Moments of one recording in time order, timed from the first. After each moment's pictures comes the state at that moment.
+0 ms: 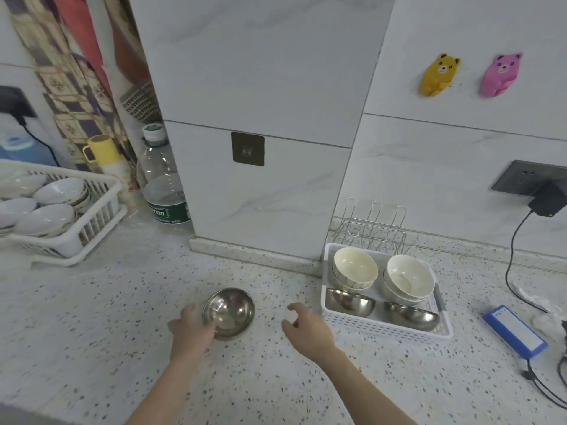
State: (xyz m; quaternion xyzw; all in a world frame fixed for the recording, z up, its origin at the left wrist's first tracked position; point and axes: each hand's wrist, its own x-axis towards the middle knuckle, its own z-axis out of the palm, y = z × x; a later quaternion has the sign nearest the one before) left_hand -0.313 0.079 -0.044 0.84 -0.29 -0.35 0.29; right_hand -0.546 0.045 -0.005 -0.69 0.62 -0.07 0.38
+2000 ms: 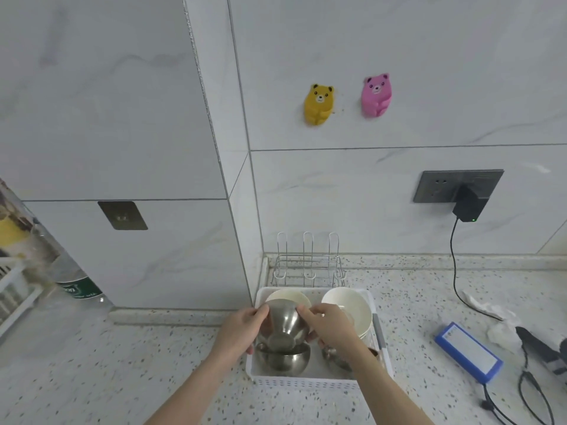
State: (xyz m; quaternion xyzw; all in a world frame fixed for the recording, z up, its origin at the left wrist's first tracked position) left_hand -0.529 -0.051 0.040 0.71 -0.54 -0.39 0.22; right_hand -0.732 -0.068 0.029 -0.55 0.66 -0.23 0.45
